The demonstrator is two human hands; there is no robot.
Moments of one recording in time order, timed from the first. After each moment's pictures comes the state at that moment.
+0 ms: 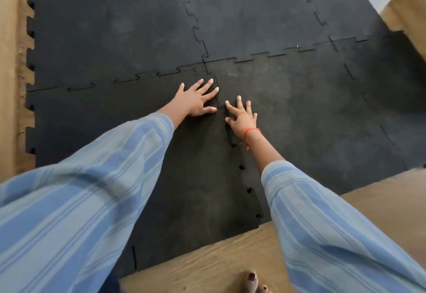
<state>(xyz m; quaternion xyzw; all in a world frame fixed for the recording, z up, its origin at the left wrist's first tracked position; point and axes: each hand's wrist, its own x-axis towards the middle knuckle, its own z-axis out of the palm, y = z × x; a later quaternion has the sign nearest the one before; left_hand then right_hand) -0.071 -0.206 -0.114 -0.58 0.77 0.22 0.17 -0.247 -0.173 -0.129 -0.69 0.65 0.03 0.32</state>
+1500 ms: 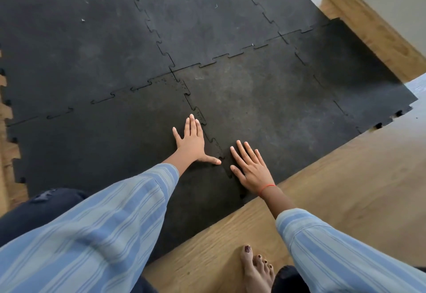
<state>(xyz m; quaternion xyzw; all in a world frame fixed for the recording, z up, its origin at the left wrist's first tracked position) -0.152 -0.092 -0.105 -0.62 0.71 0.25 0.23 -0.352 -0.004 -0.134 -0.77 0.61 0.08 0.19</state>
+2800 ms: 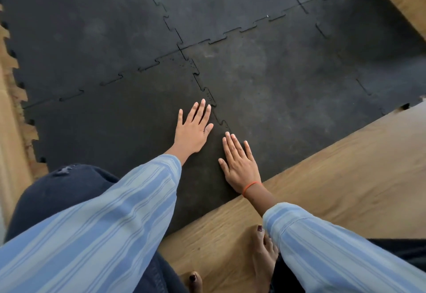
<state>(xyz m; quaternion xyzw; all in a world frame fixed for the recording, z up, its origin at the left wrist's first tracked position) -0.118 -0.070 -0.140 -0.59 0.79 0.14 0.08 -0.288 0.029 -0.149 -0.77 0.62 0.06 0.14</state>
